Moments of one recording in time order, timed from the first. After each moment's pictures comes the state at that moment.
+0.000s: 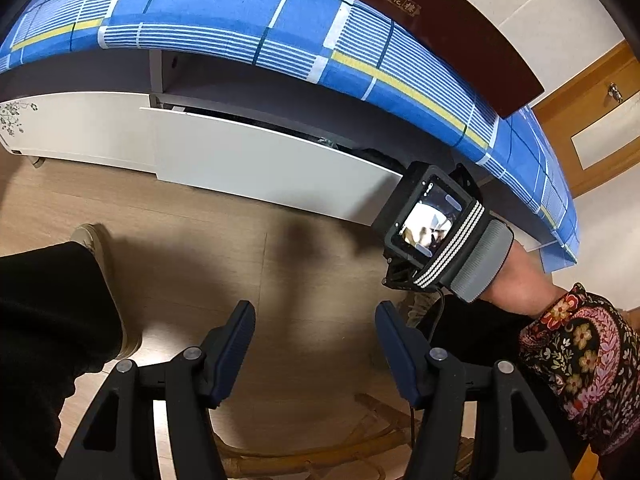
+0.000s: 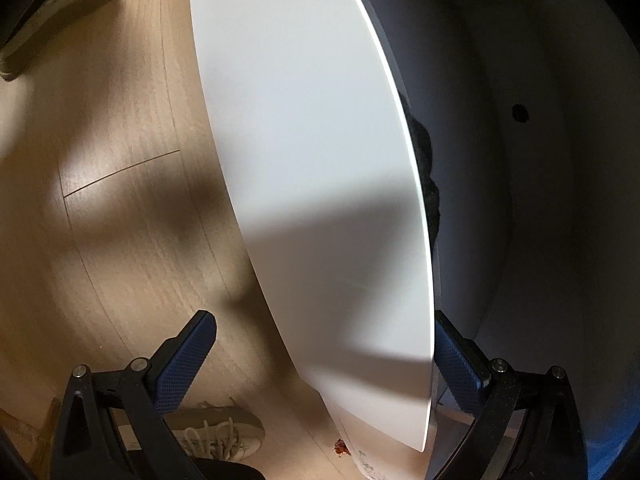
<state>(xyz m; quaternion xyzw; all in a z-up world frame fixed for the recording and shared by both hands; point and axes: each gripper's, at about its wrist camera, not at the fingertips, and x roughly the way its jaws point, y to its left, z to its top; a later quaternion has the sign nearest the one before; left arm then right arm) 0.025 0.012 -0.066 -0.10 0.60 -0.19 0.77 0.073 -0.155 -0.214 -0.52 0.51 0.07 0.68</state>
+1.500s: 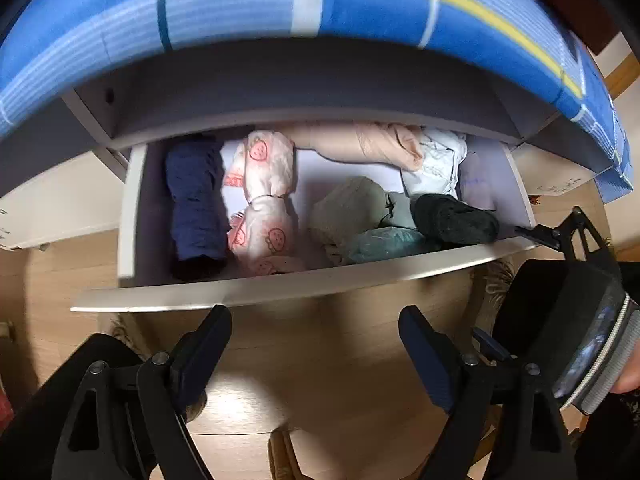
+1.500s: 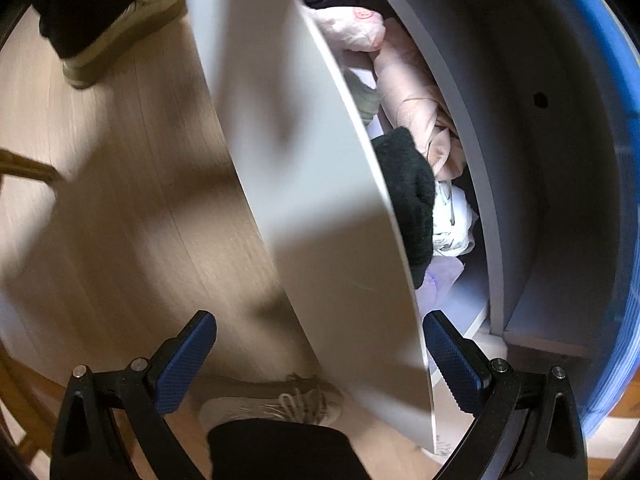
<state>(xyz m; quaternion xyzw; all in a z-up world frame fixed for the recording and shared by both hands) 0.126 -0.027 -0.133 0.07 0.62 -0.21 0.75 -0.014 -0.126 -0.208 -0.44 0.56 0.12 0.70</state>
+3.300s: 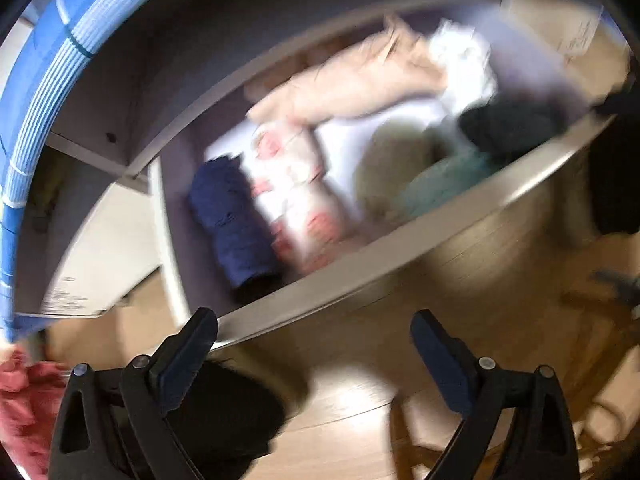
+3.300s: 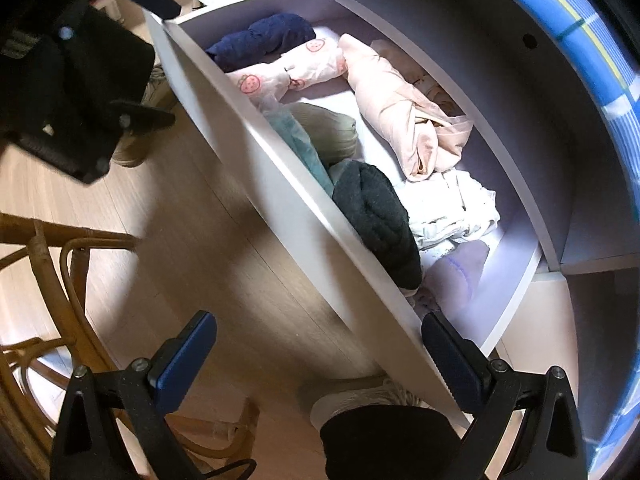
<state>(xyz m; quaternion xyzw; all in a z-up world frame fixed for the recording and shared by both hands) 0.106 -0.059 -0.157 0.30 0.56 -0.19 0.75 -0.033 -0.126 -0.155 -0.26 0.60 0.15 0.74</state>
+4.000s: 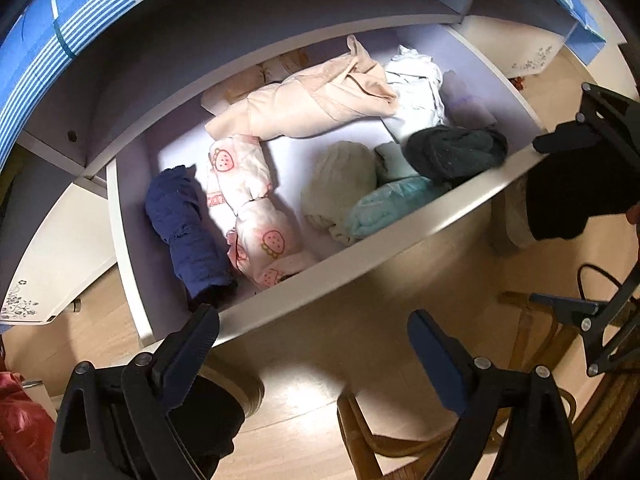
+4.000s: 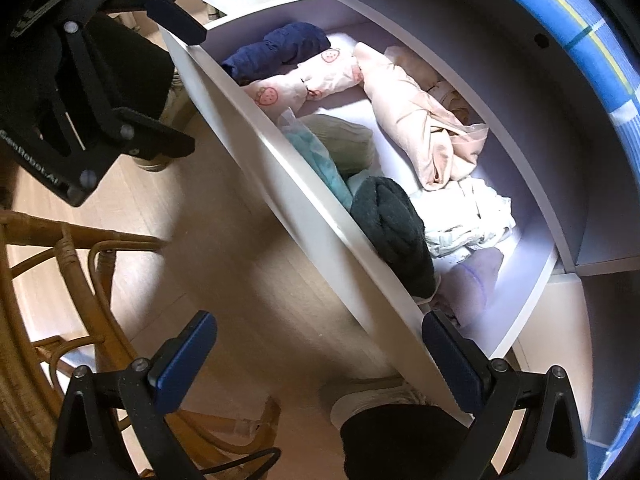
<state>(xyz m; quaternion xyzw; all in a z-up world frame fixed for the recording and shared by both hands) 0.093 -0.057 -0.154 0.26 0.58 -0.26 0.72 -0.041 -0.116 -0.146 -0.23 0.61 0.19 0.74</state>
